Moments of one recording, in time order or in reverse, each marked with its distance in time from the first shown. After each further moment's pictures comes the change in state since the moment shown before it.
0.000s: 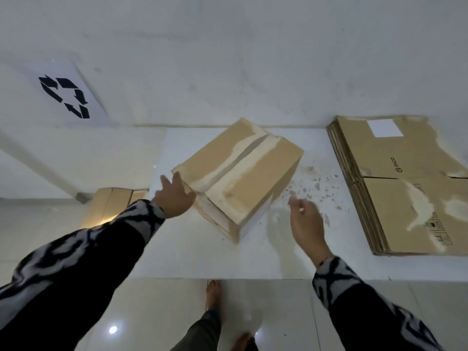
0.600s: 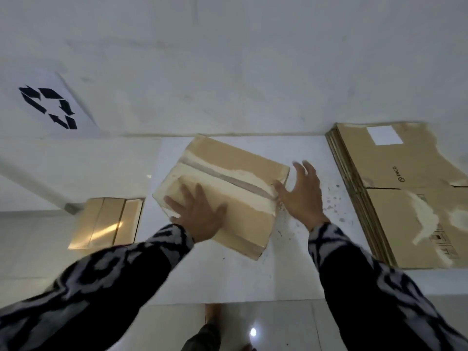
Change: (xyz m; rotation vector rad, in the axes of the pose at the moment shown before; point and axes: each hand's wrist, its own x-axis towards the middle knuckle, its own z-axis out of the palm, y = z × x) left_hand 0.012 0.050 0.031 -0.062 0.067 0.034; right_hand 0.090 -0.053 0.007 -0.322 0.010 -0.155
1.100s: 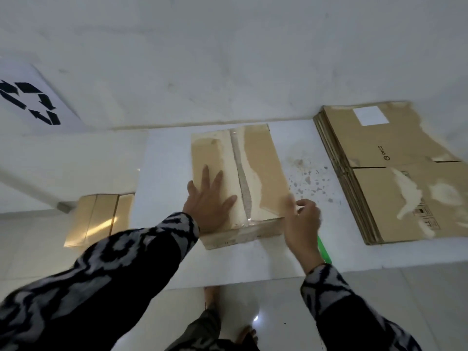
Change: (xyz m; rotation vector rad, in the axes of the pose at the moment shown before) left_hand -0.009 0.022 0.018 0.222 -0.052 0.363; right_hand -0.100 0.030 0.017 0.279 0.210 0.392
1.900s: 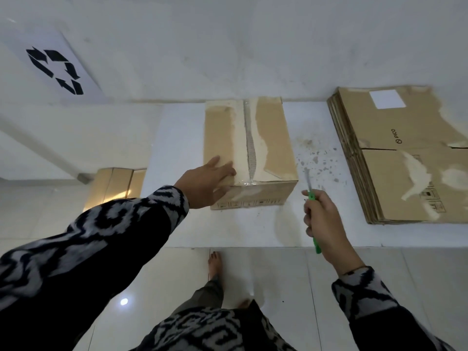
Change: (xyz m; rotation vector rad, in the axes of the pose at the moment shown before) left_hand -0.047 -0.026 -0.003 0.184 0.007 0.344; right_hand -0.044 0.023 -0.071 0.401 -0.411 0.062
